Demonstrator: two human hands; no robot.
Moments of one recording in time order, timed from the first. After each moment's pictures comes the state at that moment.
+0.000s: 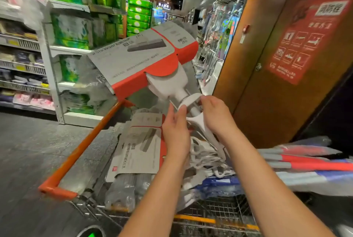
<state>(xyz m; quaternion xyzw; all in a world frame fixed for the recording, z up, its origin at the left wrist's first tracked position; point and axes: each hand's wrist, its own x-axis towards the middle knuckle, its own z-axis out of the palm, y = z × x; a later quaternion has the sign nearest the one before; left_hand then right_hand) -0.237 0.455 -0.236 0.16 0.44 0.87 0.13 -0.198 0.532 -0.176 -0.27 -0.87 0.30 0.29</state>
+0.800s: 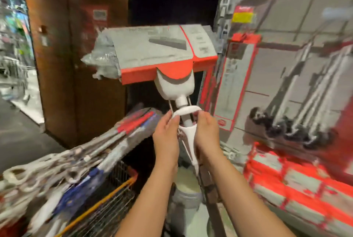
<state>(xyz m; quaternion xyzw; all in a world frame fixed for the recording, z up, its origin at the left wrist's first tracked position) 0.109 0.435 -0.172 0.39 0.31 0.71 0.50 0.192 0.440 -0.150 -0.58 -0.52 0.14 0.62</state>
